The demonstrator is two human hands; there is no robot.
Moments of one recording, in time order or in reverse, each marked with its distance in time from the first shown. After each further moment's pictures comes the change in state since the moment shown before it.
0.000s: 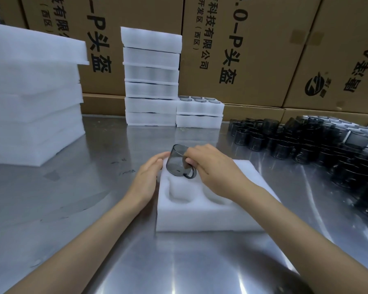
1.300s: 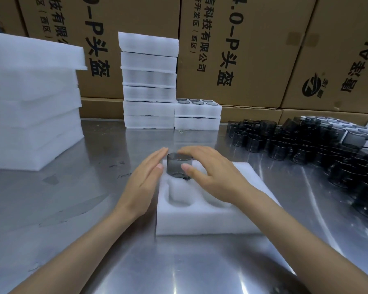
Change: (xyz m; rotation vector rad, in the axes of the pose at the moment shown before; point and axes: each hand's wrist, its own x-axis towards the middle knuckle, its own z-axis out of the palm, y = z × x) left_hand -0.009 -0.005 -0.013 0.320 -0.056 0.323; right_hand -0.008 0.007 -0.001 0.129 0.027 0.048
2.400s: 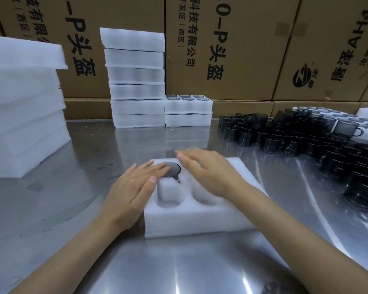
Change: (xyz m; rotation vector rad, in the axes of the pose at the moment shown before) left_hand -0.012 0.005 -0.005 0.369 -0.185 0.154; right_hand 0.001 0.011 -0.002 0.063 -0.031 0.148
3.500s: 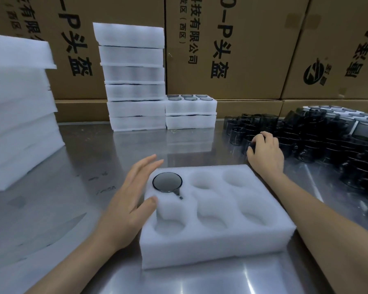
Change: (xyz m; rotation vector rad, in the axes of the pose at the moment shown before) left_hand 0.017 -0.012 0.012 -0.179 0.044 -0.006; right_hand 0.060 0.203 -0.011 -0.475 0.471 0.458
